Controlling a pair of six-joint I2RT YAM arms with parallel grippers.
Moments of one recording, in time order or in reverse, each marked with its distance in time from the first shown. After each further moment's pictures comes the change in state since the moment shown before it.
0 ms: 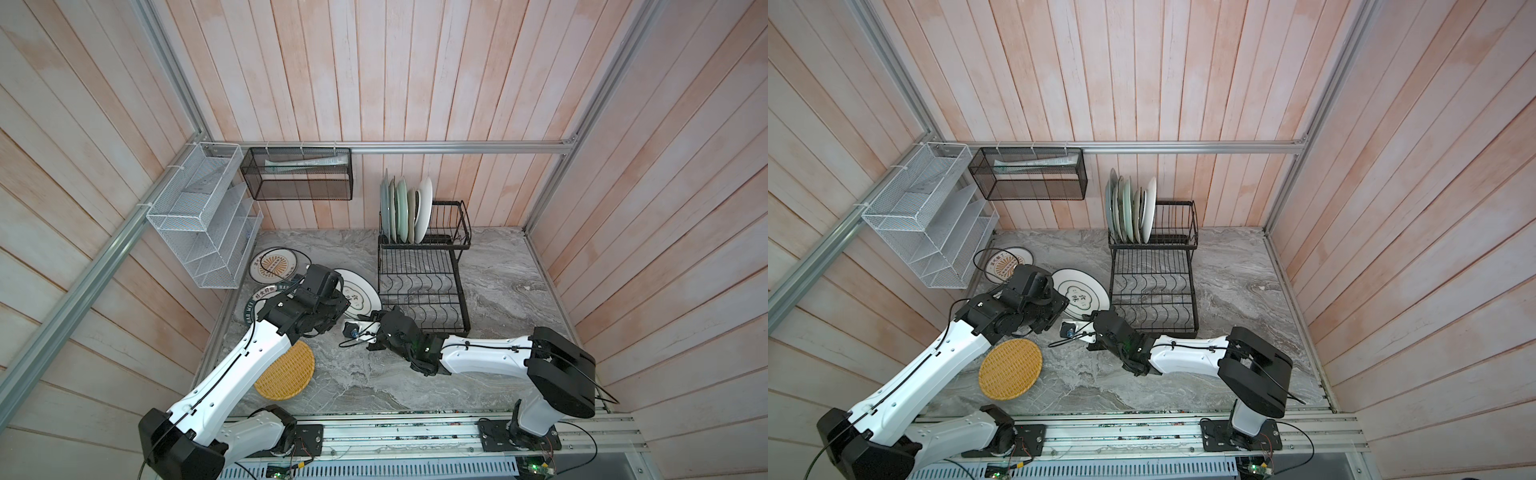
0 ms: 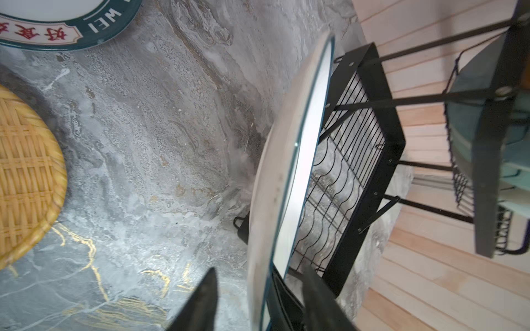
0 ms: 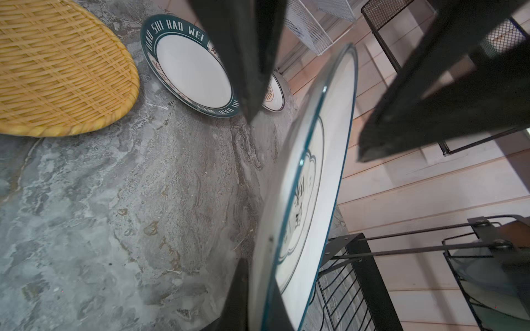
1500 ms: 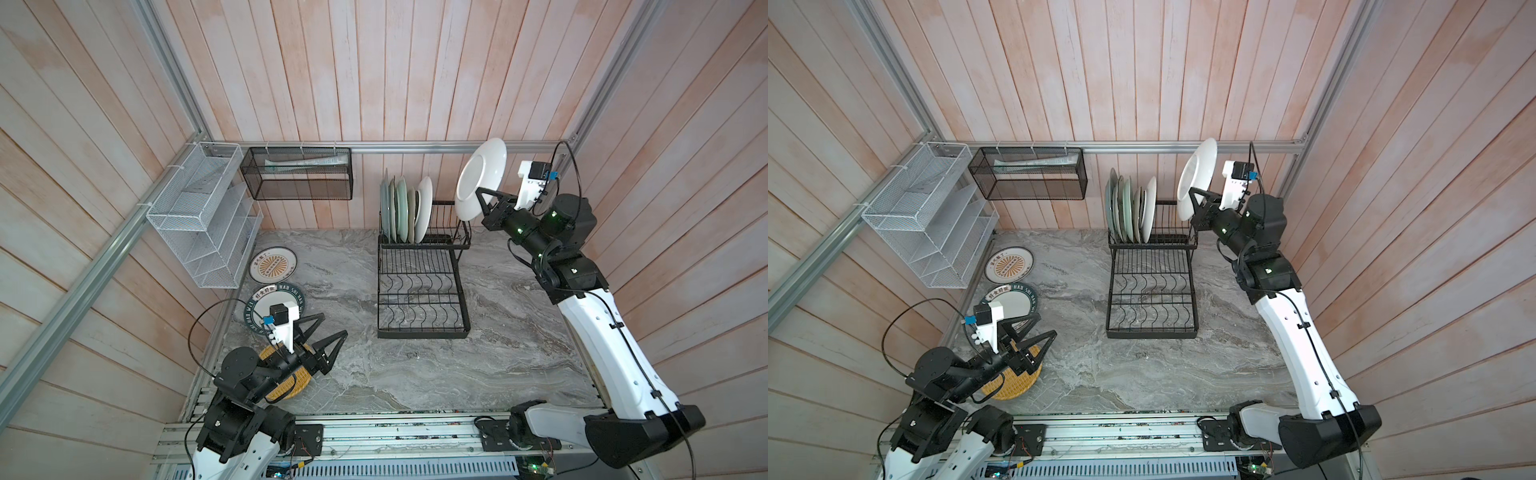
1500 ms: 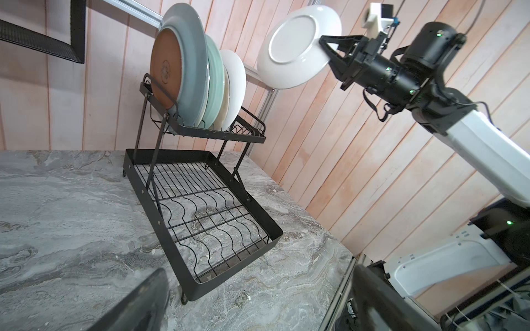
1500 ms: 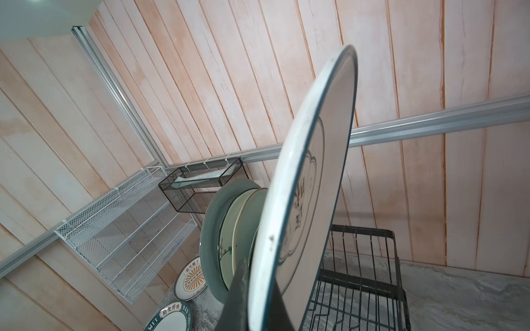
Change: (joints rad) left arm 0.163 -0.888 -0.573 0.596 0.564 0.862; right arm -0.886 -0.372 0.571 -0.511 -0.581 1.100
